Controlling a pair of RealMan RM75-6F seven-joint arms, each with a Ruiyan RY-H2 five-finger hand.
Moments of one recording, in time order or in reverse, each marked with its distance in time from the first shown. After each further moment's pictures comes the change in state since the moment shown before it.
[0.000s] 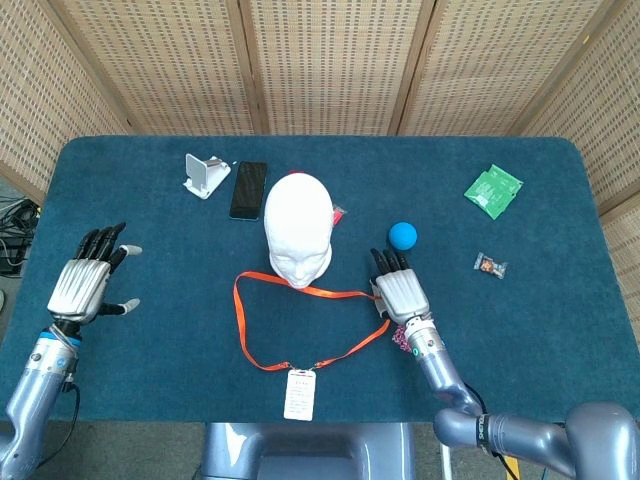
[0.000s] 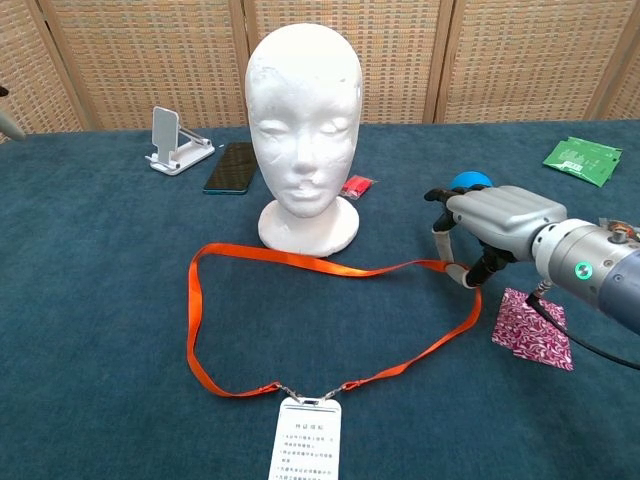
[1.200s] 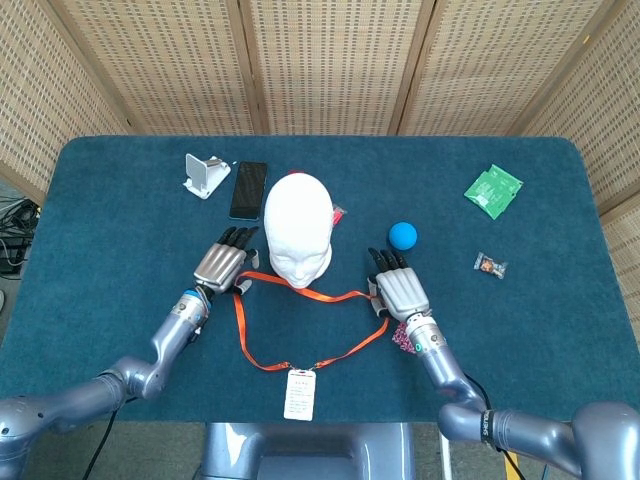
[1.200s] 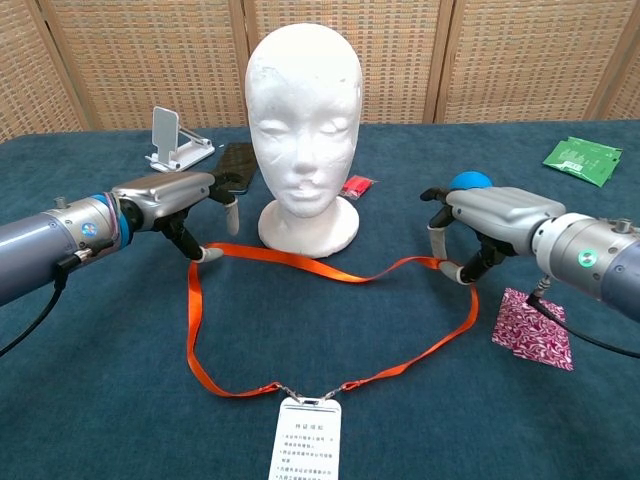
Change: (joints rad) left arm -0.418 -0.544 -0.030 0.569 -0.103 -0.365 -0.013; right arm 0.000 0.019 0.021 0.014 -0.025 -0.070 0.147
